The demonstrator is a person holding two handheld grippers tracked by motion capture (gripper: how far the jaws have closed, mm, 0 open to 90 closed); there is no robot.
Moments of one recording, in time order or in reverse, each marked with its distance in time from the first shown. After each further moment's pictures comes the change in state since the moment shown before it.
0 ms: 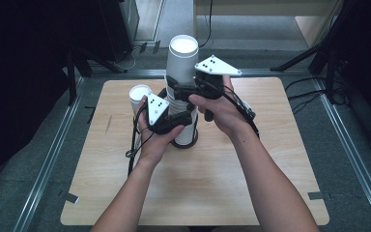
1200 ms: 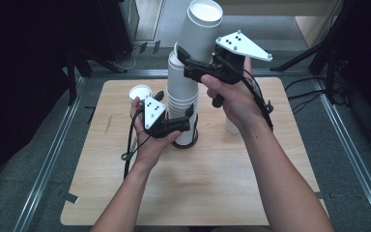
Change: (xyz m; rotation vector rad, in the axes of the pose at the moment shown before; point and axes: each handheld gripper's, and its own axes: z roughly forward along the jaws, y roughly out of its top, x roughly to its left) left arm 0.001 0.001 -0.015 0.009 -0.026 0.018; right arm 0.001 0.062 -0.042 -0.166 -0.094 0.039
